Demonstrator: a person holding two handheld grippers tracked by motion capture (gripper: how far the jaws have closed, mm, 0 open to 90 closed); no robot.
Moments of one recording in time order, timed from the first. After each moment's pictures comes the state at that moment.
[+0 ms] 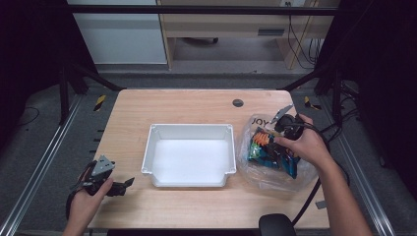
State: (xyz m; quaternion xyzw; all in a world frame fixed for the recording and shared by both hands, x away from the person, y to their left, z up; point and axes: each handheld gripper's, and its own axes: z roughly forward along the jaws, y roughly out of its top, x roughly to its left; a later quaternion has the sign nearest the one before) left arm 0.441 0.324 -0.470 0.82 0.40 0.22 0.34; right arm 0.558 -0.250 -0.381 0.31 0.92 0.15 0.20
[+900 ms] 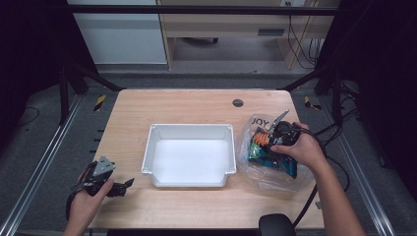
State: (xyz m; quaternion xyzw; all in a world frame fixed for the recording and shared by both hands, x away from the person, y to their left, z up) left arm 0.441 0.324 -0.472 0.82 0.40 0.23 0.33; right arm 0.565 -0.254 -0.413 0.32 0.93 0.13 0.14
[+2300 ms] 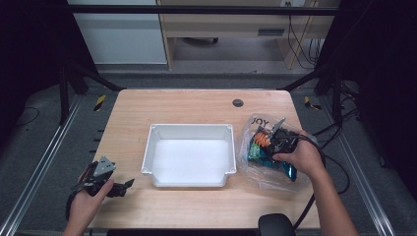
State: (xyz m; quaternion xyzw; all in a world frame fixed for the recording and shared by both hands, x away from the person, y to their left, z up) left arm 0.442 0.323 -0.474 0.83 0.39 0.23 0.33; right arm 0.554 -0.252 -0.431 0.30 0.94 0.11 0.15
